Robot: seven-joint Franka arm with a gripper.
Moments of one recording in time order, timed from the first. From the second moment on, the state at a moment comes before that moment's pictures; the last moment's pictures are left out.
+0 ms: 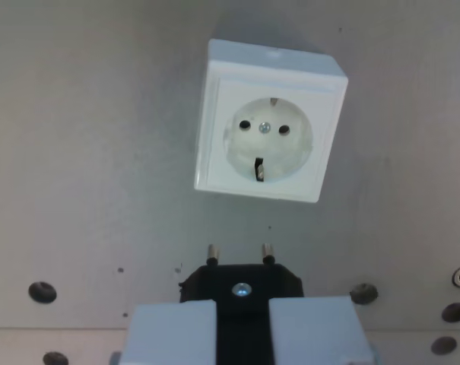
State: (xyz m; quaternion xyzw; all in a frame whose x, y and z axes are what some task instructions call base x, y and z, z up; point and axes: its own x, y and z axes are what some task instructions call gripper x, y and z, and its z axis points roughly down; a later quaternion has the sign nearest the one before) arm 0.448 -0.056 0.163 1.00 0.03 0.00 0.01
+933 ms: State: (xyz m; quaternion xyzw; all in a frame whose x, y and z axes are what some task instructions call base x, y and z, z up) arm 0.454 -0.065 0.124 1.00 -0.01 0.01 0.01
